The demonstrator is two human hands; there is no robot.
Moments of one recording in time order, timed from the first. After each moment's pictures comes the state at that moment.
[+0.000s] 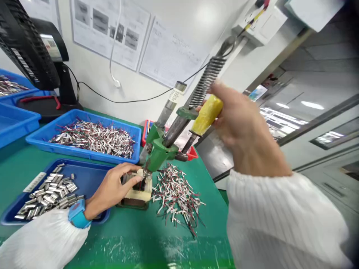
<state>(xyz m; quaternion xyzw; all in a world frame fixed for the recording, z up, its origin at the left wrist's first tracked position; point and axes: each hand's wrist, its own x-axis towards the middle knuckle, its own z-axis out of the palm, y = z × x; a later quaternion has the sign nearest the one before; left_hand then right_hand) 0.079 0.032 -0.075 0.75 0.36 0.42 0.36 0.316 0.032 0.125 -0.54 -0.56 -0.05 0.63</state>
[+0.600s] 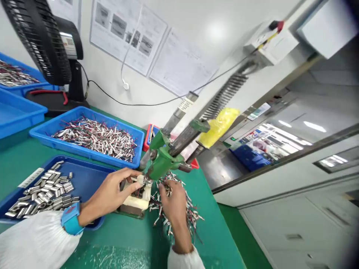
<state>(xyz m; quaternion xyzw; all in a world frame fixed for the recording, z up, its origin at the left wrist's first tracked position) 0.079 0.028 -0.077 0.74 0.36 0.42 0.40 0.313 -0.016 -0.086 -0.71 -0.58 -0.02 0.40</state>
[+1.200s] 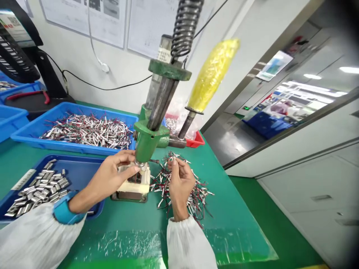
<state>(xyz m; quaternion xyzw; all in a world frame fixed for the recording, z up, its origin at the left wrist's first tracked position) 0.102 0.030 -0.057 0.70 0.35 0.40 0.47 0.312 -0.007 -0.117 -0.61 -0.40 0.09 0.68</state>
